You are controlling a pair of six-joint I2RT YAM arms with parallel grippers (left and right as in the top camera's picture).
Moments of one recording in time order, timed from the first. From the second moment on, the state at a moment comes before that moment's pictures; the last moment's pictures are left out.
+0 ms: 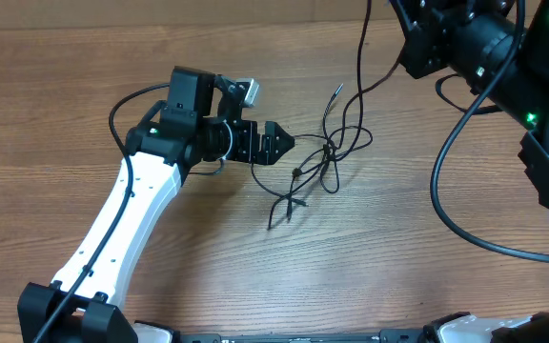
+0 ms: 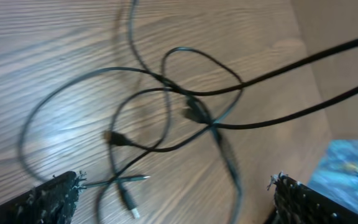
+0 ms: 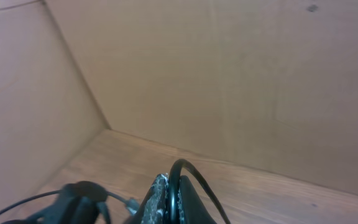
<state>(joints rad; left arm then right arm) -0.29 1.55 1.28 -0.66 0.64 -0.23 0.34 1.51 2.27 -0.96 -0.24 0.20</state>
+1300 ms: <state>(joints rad) -0.32 1.93 1.28 -0.75 0.27 -0.34 0.24 1.51 2.27 -0.89 -0.21 0.20</state>
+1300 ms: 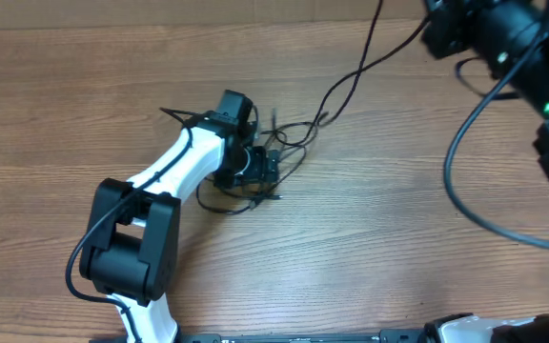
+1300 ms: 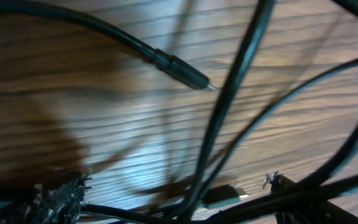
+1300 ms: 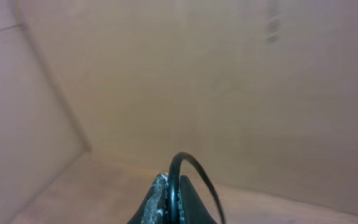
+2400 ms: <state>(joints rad) -0.03 1.93 1.28 -0.85 0.20 -0.29 -0.37 1.46 2.28 -0.77 -0.03 0.21</state>
